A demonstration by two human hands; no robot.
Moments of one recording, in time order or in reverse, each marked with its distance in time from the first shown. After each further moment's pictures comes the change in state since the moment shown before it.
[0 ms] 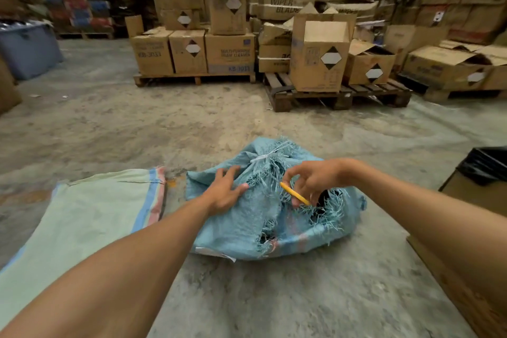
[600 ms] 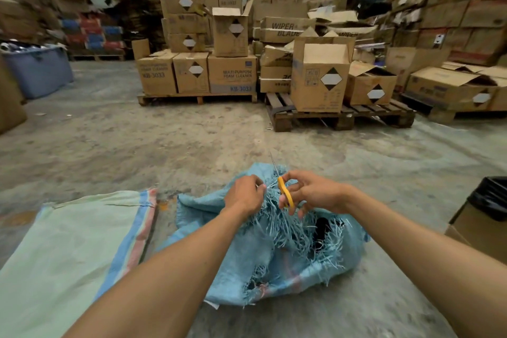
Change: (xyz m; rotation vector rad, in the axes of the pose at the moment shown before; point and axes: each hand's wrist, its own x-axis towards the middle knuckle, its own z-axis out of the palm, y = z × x) left_hand 0.076 0.072 0.030 0.097 0.291 -0.095; right_hand 0.020 0.028 -0.025 0.410 0.248 -0.213
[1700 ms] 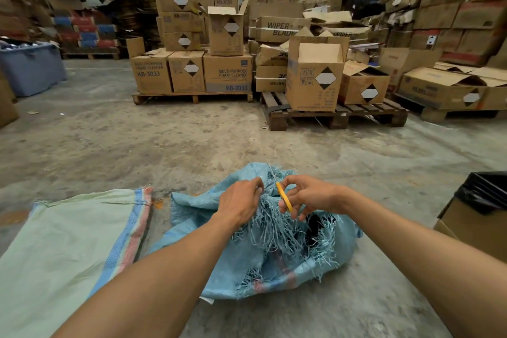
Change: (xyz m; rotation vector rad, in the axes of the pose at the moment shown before) left_hand -0.024 -0.003 0.003 0.205 0.042 0.237; right_hand -0.014 0.005 0.002 -0.084 -0.003 0.080
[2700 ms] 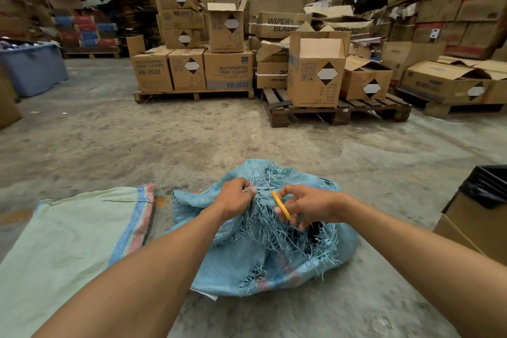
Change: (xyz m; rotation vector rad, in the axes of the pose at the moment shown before) left_hand 0.001 -0.019 -0.006 -0.403 -0.145 -0.190; right_hand 0.004 0.017 0.015 0.064 -0.102 0.067
